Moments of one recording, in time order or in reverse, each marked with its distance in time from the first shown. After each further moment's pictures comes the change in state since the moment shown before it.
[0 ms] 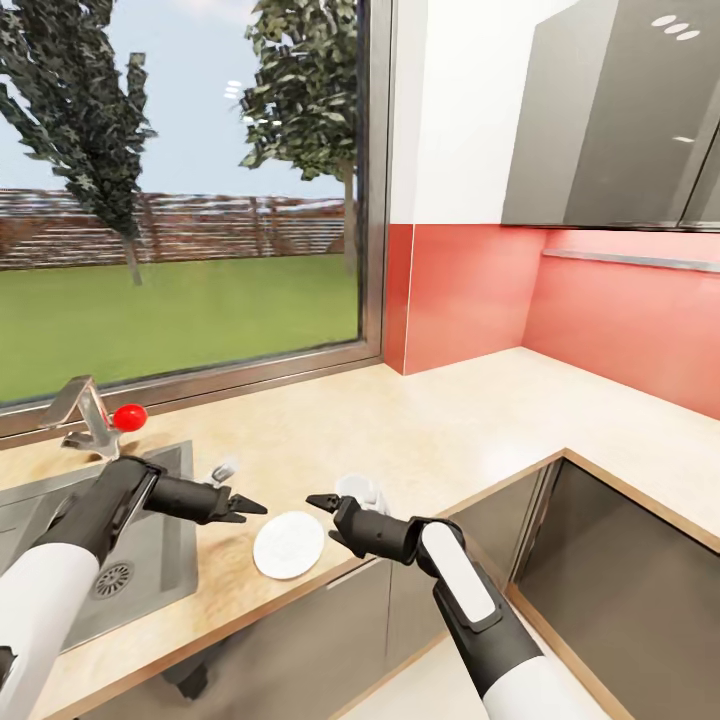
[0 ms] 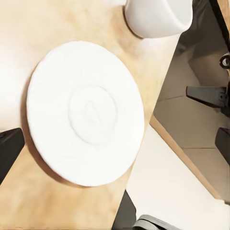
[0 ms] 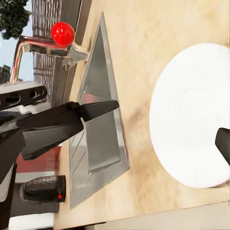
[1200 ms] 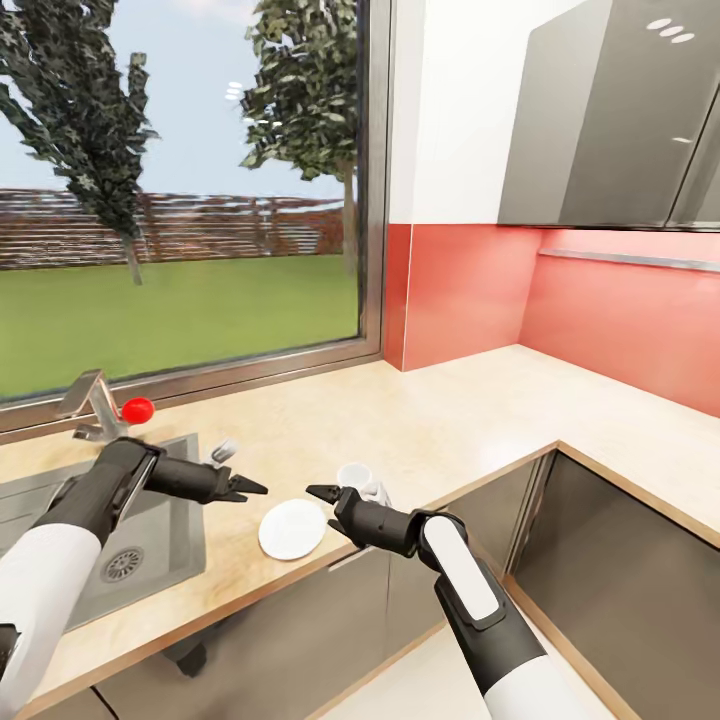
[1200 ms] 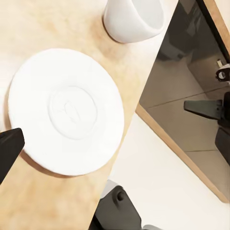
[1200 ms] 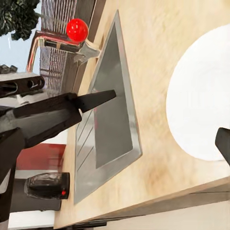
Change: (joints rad) left arm -0.059 0.002 0.001 -0.002 0.001 0.002 -0.003; right arm 0.000 0.000 -0.003 -0.055 -0.001 0.000 -0.004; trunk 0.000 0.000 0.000
